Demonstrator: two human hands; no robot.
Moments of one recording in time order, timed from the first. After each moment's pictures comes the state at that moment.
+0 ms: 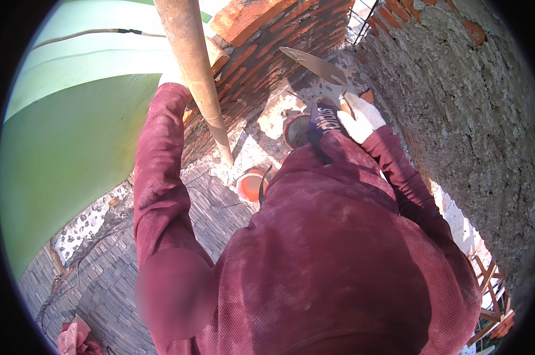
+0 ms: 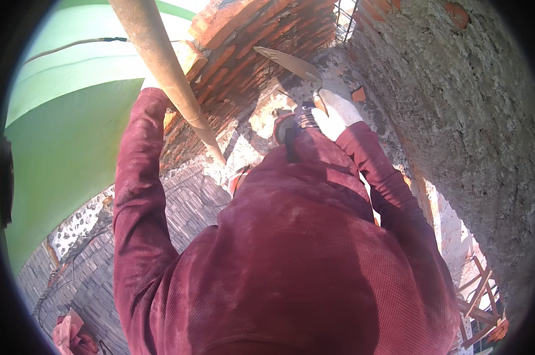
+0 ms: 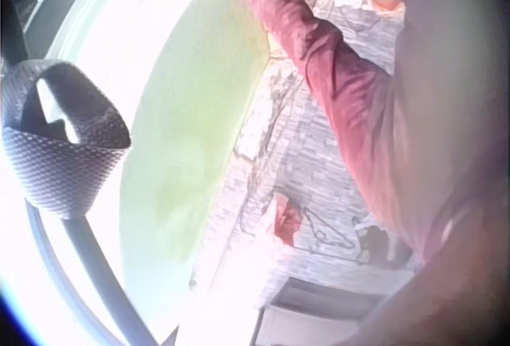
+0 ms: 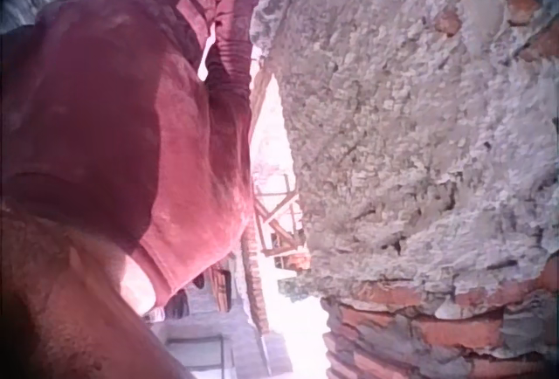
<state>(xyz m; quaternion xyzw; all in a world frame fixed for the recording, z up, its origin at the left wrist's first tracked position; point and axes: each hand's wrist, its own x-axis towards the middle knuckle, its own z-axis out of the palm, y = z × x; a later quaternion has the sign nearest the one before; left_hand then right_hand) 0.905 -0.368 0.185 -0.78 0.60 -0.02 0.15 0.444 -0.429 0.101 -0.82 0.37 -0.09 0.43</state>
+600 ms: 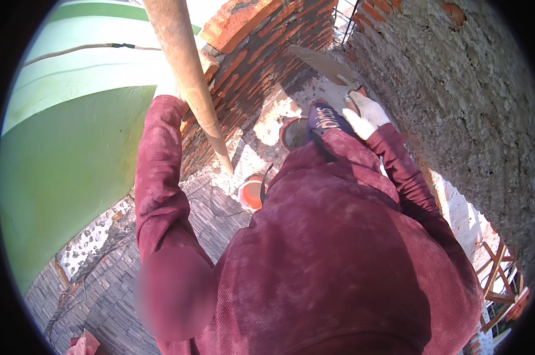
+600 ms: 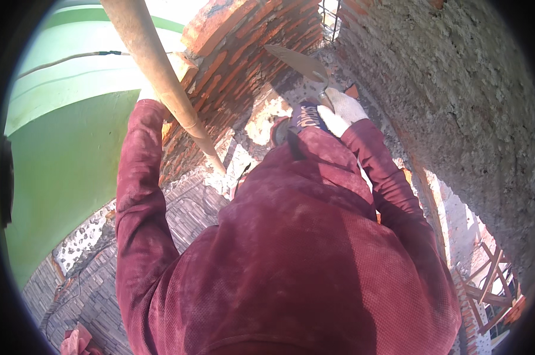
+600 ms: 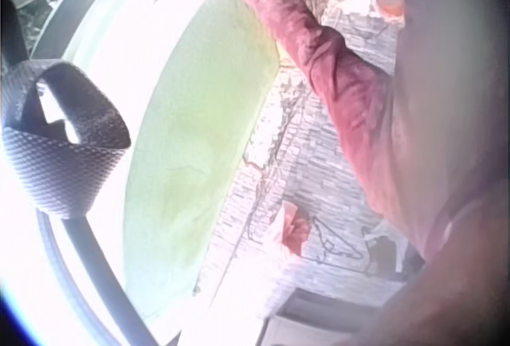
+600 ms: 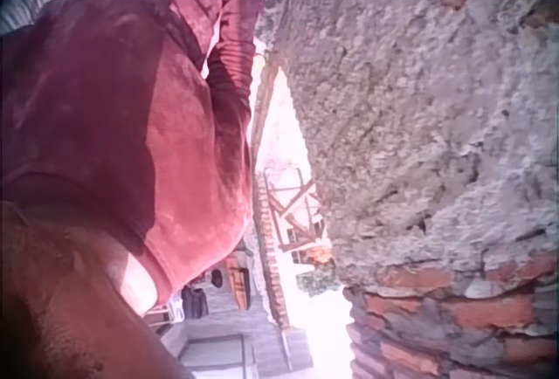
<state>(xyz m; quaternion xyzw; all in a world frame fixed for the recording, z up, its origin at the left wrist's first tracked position) 0.903 -0.363 0.184 -0.82 0.56 0.03 0.12 0.416 -0.423 0.107 -0.79 0.44 -0.11 0.42</state>
